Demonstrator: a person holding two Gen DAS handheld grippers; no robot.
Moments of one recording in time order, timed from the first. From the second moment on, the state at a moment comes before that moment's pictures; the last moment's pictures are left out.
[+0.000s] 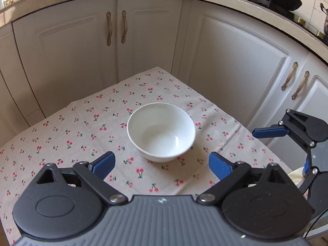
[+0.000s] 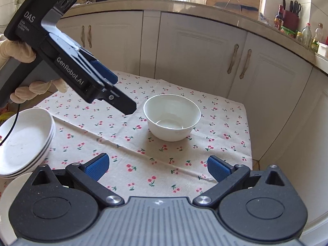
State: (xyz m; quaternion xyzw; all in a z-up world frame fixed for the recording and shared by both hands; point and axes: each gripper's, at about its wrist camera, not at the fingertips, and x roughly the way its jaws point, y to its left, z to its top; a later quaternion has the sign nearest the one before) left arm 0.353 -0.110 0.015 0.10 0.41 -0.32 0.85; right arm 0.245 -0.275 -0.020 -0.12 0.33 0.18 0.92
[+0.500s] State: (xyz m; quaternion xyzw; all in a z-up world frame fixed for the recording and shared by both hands) left arm 0.423 -0.137 -0.022 0.08 0.44 -0.33 0.83; right arm 0.326 -0.270 -0.049 -0.11 0.35 0.19 0.91
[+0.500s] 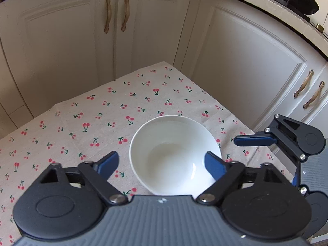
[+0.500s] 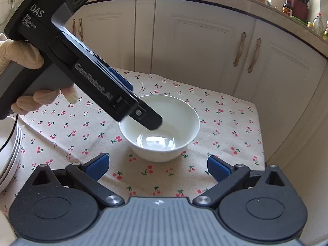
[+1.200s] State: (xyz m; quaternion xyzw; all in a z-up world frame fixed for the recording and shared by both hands) left arm 0.439 -0.153 -0.040 0.08 0.45 -0.35 0.82; right arm 0.352 -0.260 -0.065 -0.13 0.35 0.20 0.91
